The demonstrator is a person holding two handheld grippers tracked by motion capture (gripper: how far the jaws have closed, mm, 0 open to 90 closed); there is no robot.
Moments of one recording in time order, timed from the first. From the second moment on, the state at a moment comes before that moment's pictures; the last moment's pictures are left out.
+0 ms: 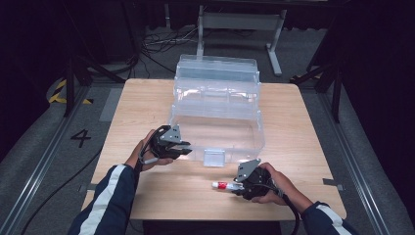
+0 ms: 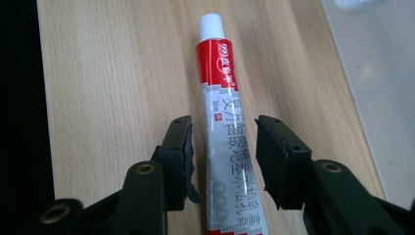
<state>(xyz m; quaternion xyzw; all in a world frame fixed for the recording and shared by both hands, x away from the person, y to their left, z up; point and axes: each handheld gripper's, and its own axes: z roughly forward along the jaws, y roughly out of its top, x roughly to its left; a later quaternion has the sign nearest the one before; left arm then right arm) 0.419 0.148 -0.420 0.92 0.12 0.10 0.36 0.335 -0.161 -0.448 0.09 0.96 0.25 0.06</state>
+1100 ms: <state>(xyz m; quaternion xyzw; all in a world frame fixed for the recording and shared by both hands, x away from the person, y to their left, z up) 0.411 0.141 -0.421 0.92 0.11 0.10 0.36 0.353 -0.119 -0.449 0.07 0.99 0.15 0.01</state>
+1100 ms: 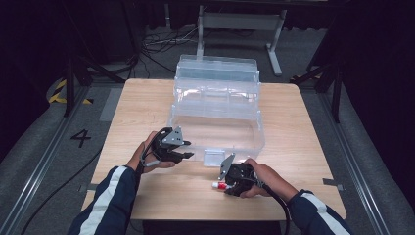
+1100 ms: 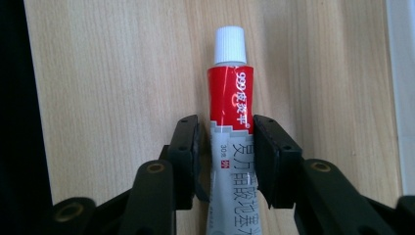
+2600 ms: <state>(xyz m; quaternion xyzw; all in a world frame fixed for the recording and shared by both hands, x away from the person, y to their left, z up) 0.365 0.199 -0.392 0.88 0.18 0.22 0.37 0.351 -0.154 -0.436 0.07 0.98 0.16 0.02</state>
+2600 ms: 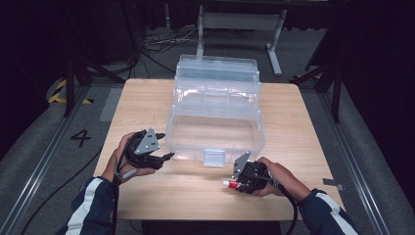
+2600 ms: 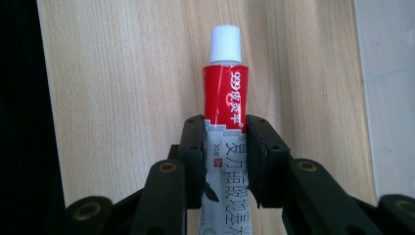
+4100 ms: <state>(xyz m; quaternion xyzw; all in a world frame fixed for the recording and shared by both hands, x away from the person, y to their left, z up) 0.355 0.226 -0.482 0.91 0.23 0.09 0.34 0.339 -0.201 -0.372 0.09 0.97 0.19 0.08</state>
